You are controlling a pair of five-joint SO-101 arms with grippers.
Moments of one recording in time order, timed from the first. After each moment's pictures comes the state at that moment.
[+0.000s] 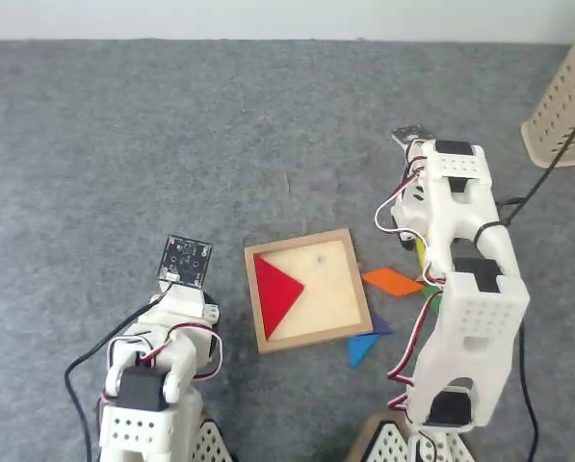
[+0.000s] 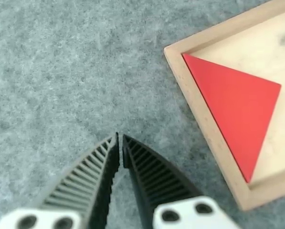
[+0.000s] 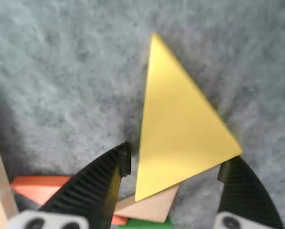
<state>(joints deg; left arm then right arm) 0.1 -103.4 97.6 72.0 -0.7 -0.7 32.3 -6.6 75.3 19.0</state>
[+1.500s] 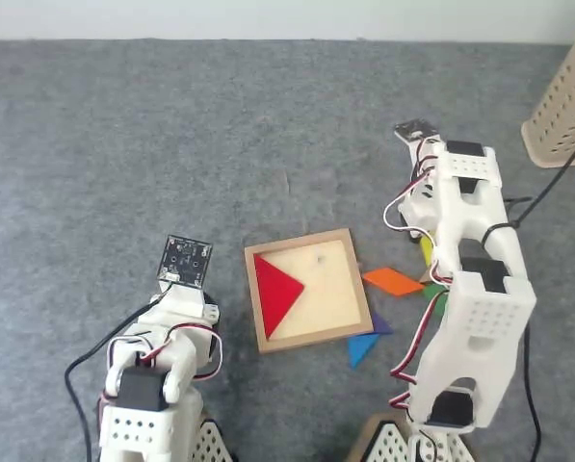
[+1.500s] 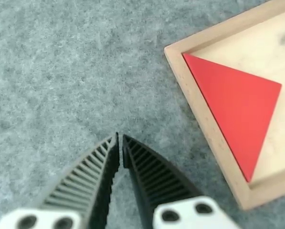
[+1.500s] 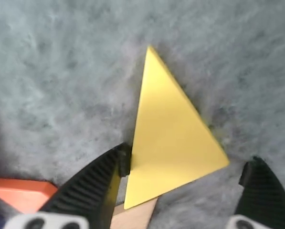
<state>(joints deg) 0.1 -103.4 97.6 72.0 -0.7 1.8 32.3 -6.9 72.4 25.5</state>
